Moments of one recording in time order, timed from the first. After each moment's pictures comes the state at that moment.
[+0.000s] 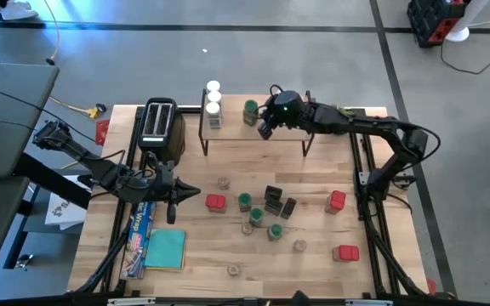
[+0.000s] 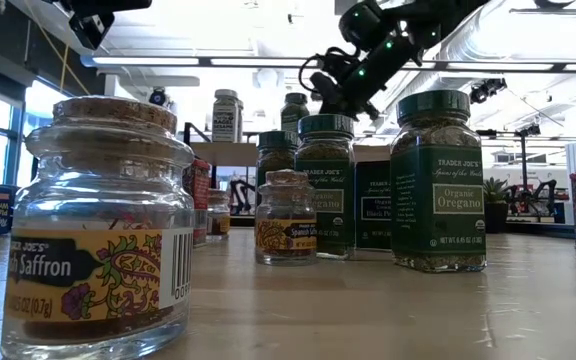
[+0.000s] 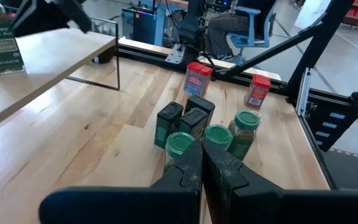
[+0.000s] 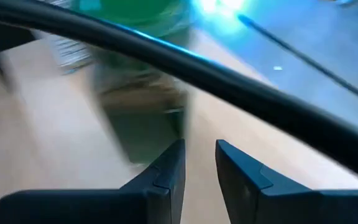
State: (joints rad) left arm -0.56 0.83 0.60 -0.11 -0.67 -0.40; right arm -0.44 1.64 1.21 -0.16 0.19 0.08
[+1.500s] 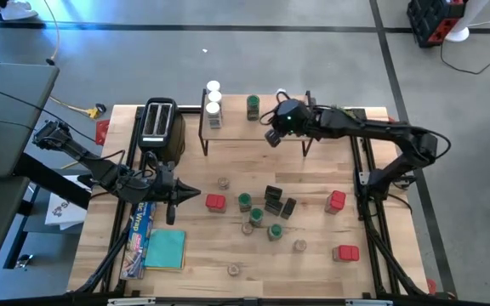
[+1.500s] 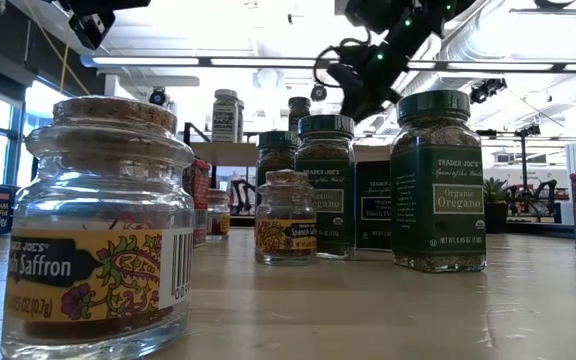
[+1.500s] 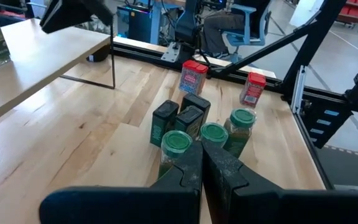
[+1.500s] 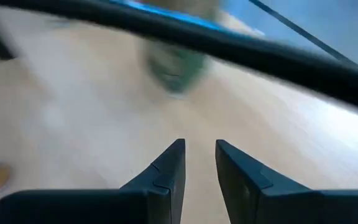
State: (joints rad) left arm -0.56 0.83 0.60 -0.11 -0.65 -0.40; right arm -0.37 1.54 1.21 -0.44 0.32 0.22
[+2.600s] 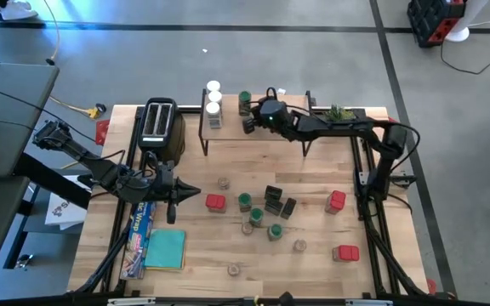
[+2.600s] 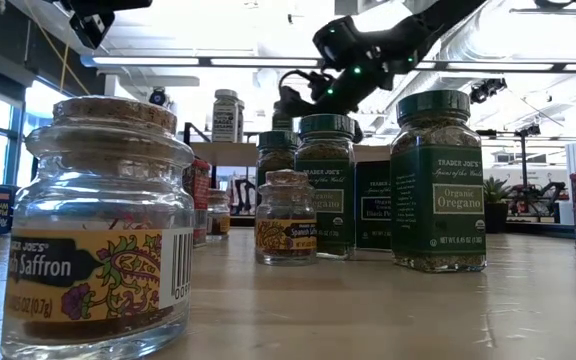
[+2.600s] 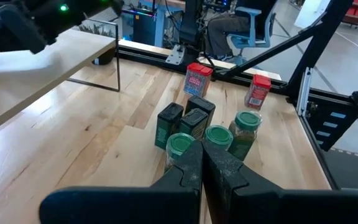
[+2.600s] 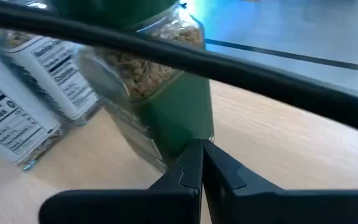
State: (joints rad) left arm -0.56 0.83 0.60 -0.11 -0.67 -0.39; right arm -0.38 1.83 1.24 0.09 0.41 0.41
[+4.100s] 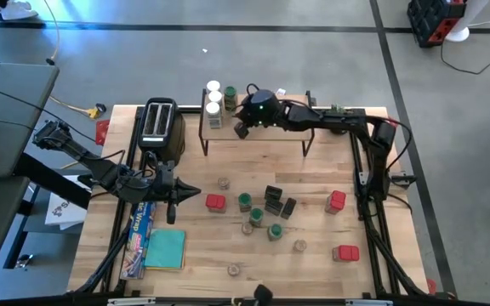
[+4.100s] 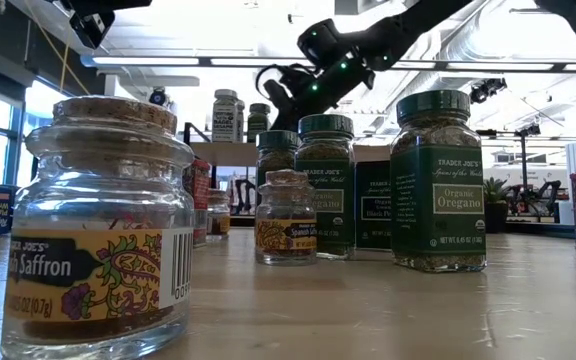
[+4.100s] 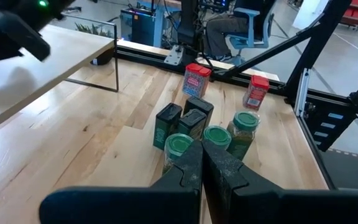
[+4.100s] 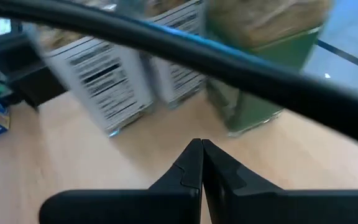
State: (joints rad) left arm -0.56 0.83 0.60 -0.11 -0.67 -0.39; right arm -0.41 1.93 1.45 -0.06 0.05 0.15
